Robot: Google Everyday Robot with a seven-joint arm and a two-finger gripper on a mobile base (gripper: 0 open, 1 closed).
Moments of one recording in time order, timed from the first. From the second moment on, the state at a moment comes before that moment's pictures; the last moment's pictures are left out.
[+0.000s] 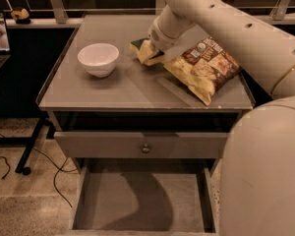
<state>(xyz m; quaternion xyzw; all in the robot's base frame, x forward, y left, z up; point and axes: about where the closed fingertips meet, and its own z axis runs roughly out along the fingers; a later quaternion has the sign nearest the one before) 0.754 -0.042 0.857 -0.29 0.91 0.10 0.28</state>
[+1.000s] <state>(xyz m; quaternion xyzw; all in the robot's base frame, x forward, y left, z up) 0.761 -0.031 0.909 -0.33 0.89 0.12 0.30</state>
